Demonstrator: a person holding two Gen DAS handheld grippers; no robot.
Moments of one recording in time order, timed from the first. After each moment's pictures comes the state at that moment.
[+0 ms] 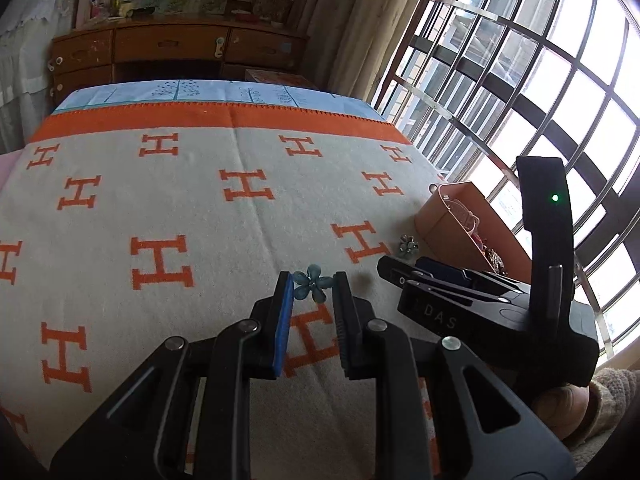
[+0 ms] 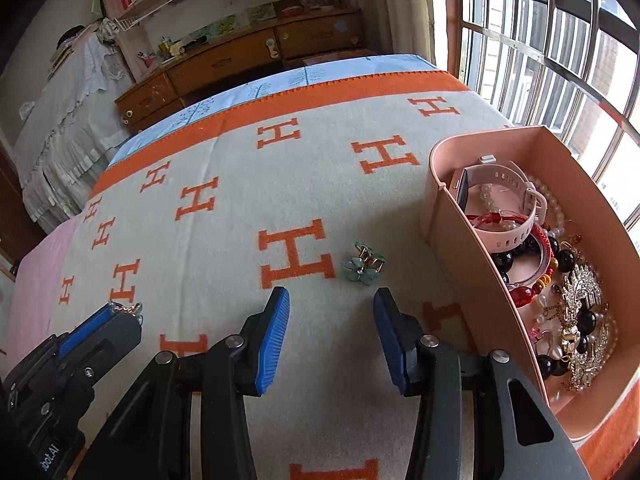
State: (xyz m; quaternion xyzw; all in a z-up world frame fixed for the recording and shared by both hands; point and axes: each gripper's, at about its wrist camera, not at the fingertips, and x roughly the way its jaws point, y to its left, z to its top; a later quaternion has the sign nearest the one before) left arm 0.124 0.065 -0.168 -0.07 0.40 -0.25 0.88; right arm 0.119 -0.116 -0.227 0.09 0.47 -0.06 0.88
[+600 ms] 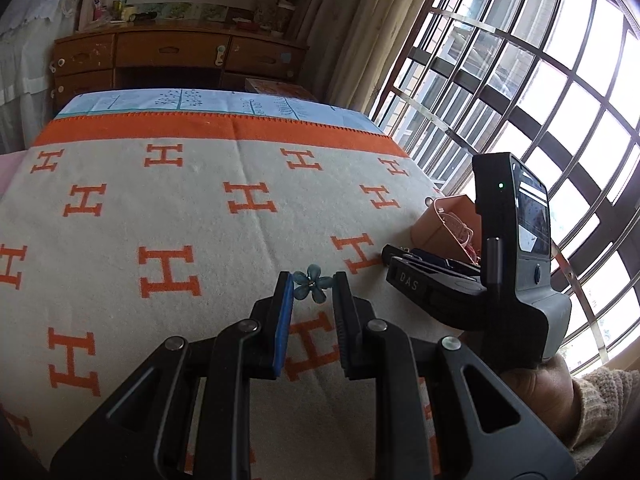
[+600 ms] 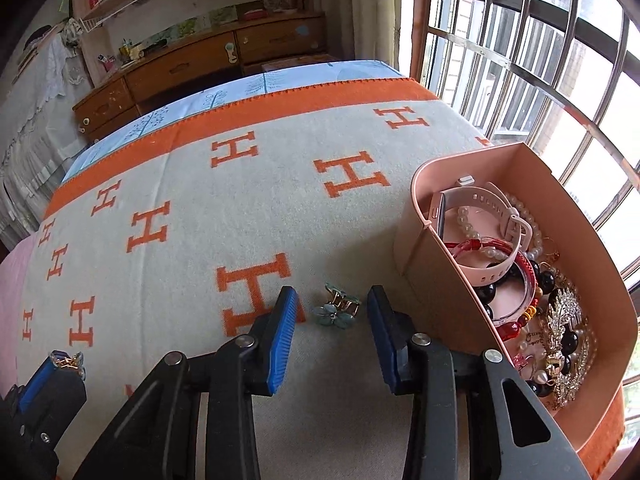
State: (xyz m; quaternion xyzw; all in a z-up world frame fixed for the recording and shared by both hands) left arm 0.121 0.070 -0.157 -0.08 0.39 -0.24 0.89; right arm 0.147 -0.122 -0.232 0.08 0.46 -0.14 0.87
